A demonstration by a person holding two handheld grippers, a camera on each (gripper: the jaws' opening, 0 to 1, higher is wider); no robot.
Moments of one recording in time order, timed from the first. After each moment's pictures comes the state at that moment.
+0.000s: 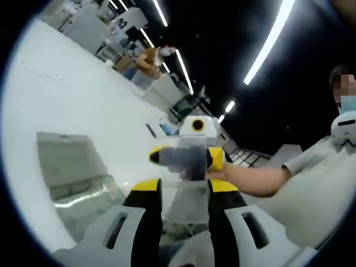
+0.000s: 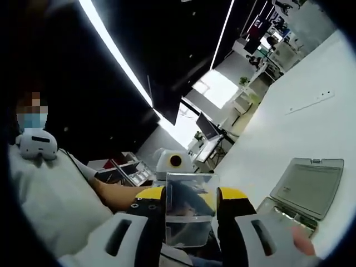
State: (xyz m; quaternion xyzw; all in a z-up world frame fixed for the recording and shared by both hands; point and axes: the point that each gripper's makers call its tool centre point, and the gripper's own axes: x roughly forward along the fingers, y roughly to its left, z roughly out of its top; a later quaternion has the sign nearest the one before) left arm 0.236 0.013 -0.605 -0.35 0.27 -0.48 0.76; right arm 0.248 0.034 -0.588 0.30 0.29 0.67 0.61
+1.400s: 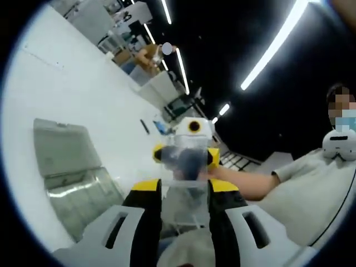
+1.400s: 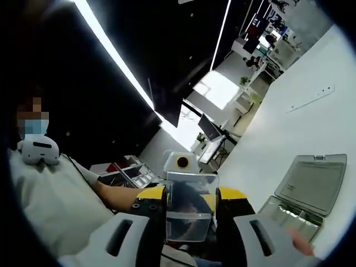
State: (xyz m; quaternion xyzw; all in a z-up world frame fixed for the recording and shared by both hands) left arm 0.232 0.020 -0.602 -0.38 0.28 -0.49 0.73; right arm 0.245 0.034 -0.584 0.31 0.29 0.67 0.61
